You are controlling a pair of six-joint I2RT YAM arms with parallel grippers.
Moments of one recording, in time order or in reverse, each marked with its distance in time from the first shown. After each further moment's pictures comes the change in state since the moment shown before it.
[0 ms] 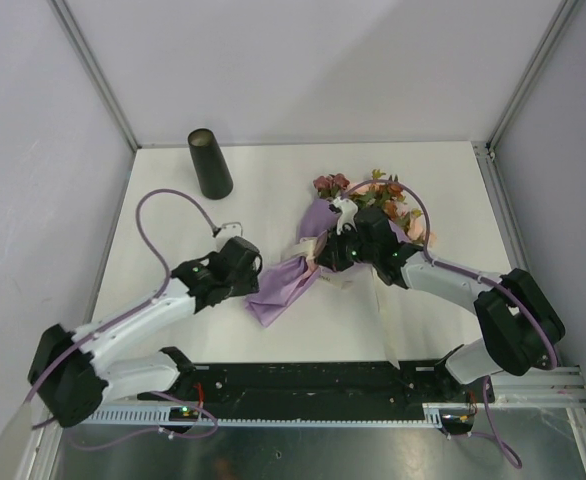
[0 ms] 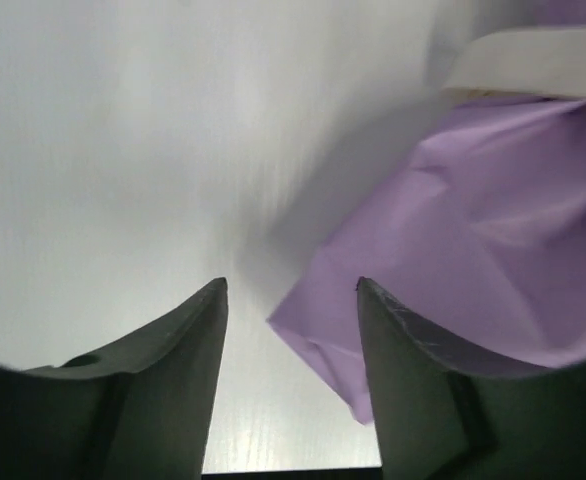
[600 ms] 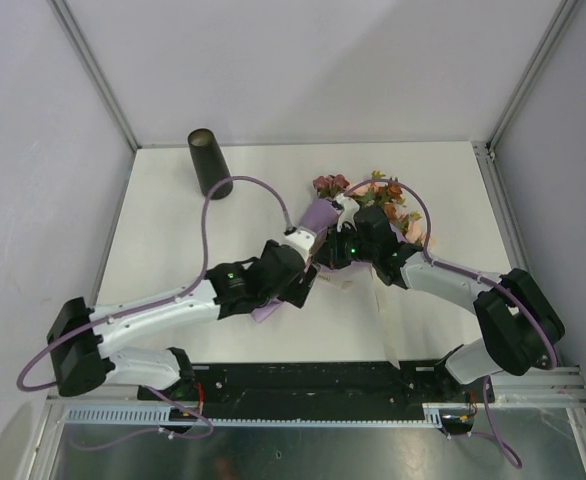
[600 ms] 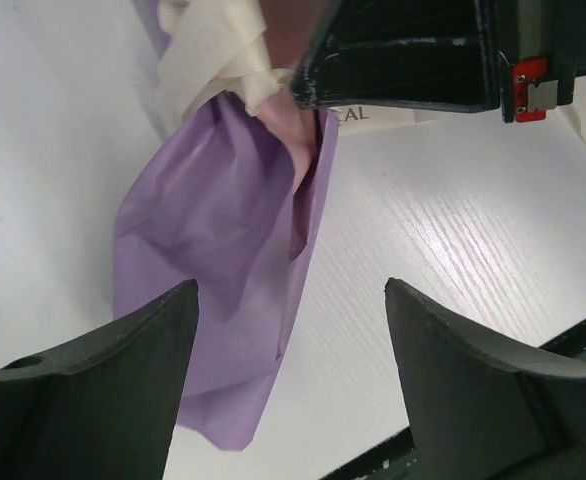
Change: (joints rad) left arm -0.319 0.069 0.196 0.138 0.014 0.377; right arm 0.008 0.002 0.000 0.044 -0.002 0.108
